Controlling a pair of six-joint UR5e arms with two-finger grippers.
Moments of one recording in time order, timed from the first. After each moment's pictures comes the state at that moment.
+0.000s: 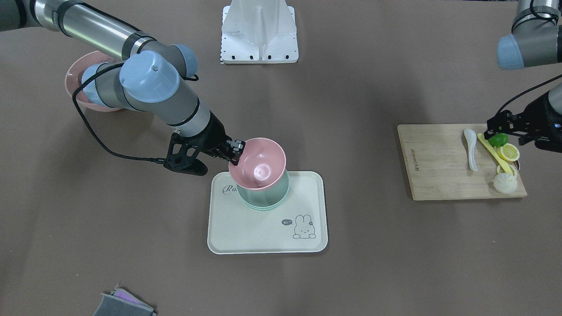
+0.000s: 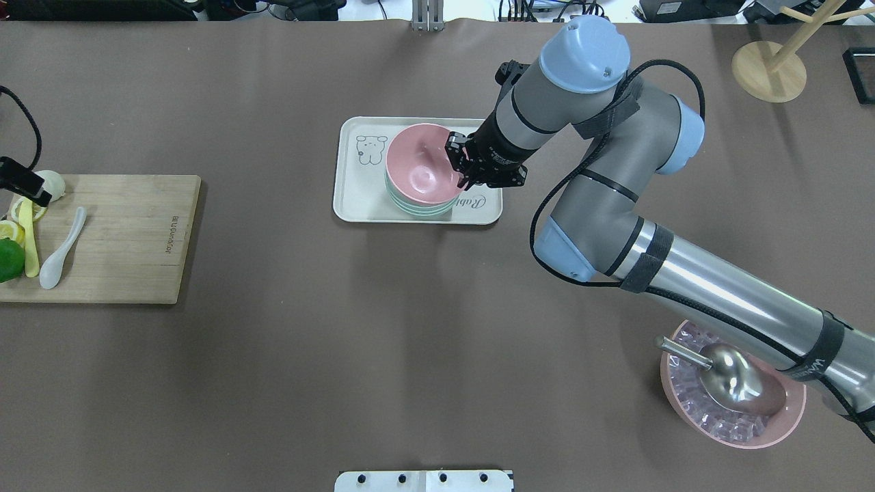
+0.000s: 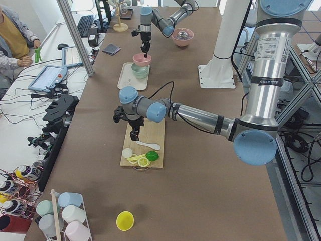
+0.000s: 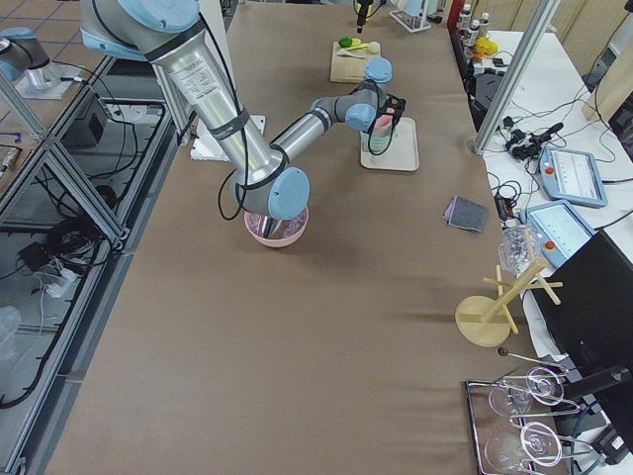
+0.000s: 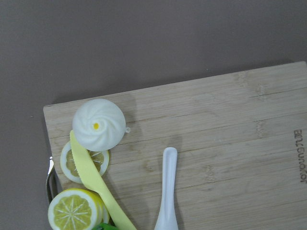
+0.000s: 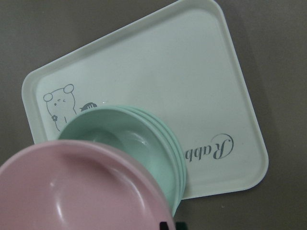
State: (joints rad) left arm -1.18 -1.67 -1.70 -1.67 -2.34 -0.29; right arm 0.72 -0.84 1.47 -1.18 2.15 1.52
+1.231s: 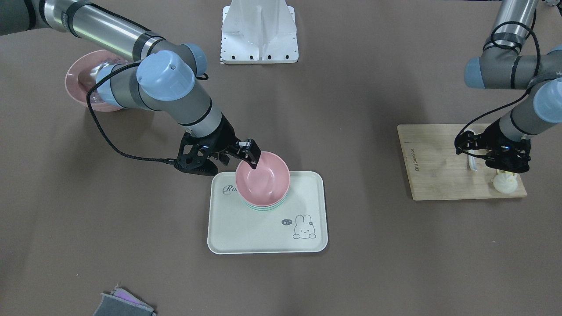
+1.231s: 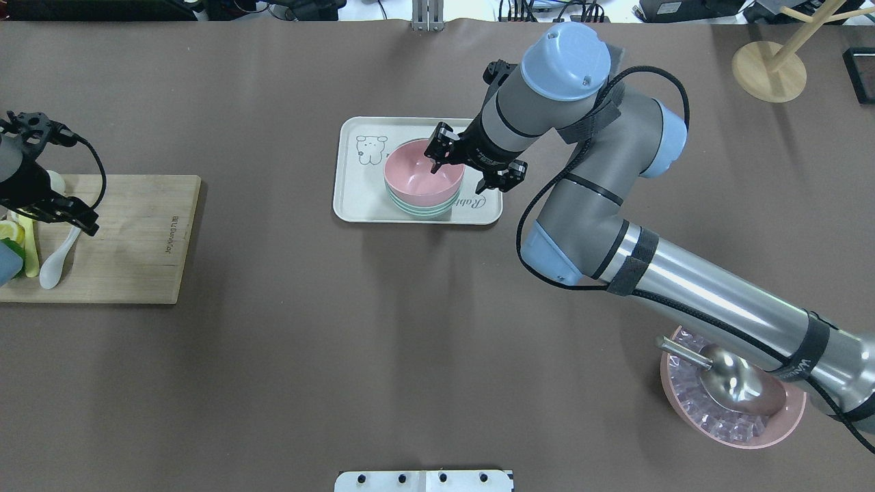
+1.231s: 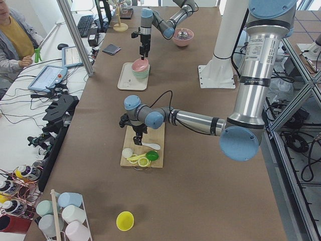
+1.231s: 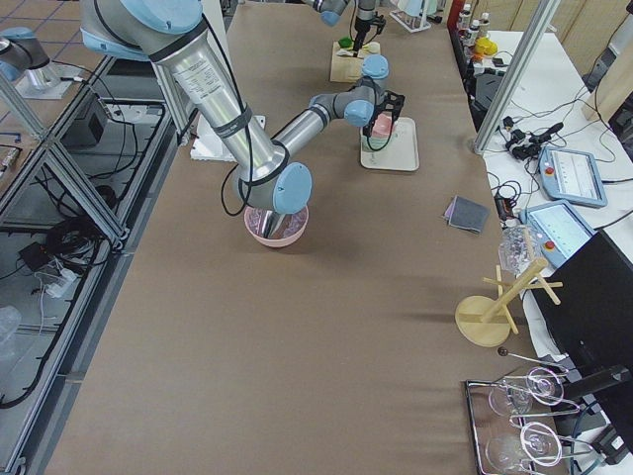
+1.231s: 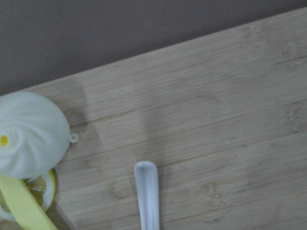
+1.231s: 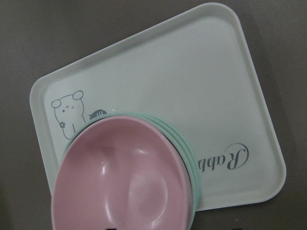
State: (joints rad) left arm -1.04 -1.73 -1.52 -1.83 -2.23 -0.34; right arm 0.71 -0.82 1.45 -1.18 2.09 1.52
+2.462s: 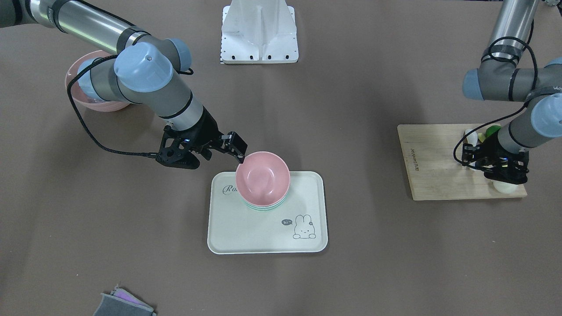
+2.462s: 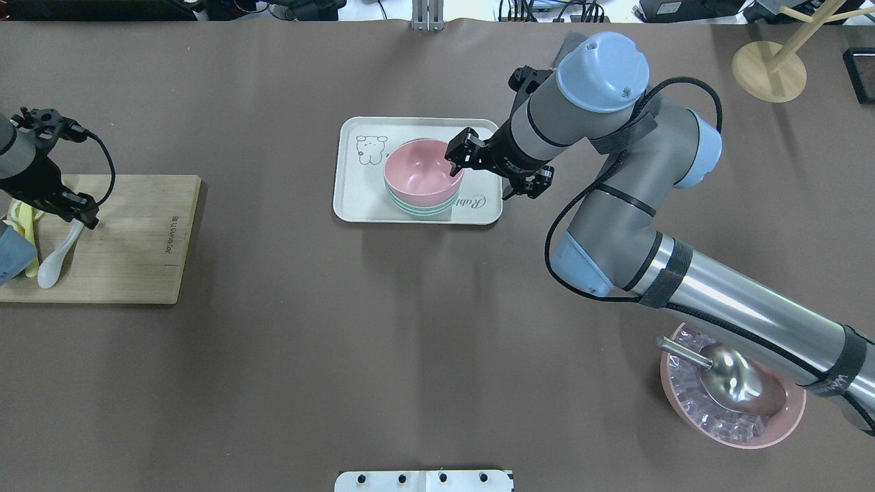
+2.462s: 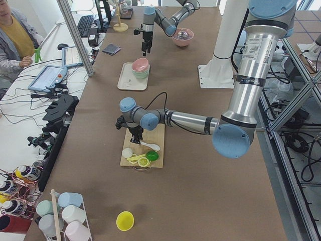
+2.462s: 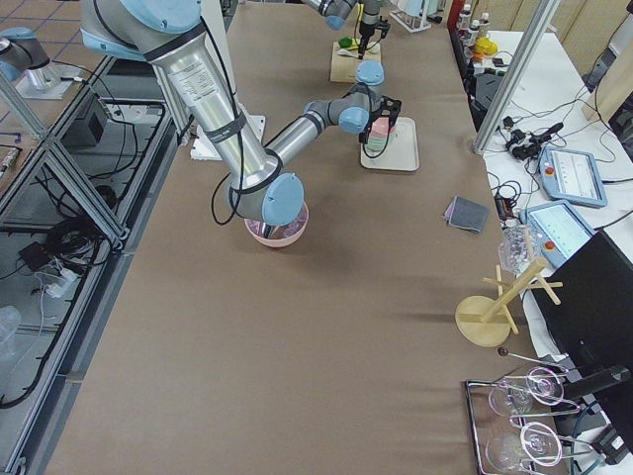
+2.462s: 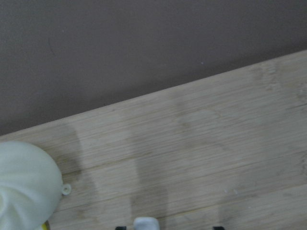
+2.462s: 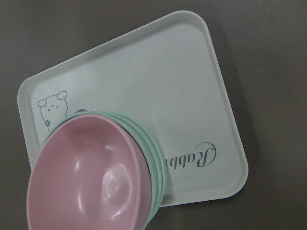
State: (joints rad) left arm -1.05 -1.77 -1.45 -1.84 -2.23 -0.33; right arm 0.72 -0.91 1.54 -1.17 2.09 1.50
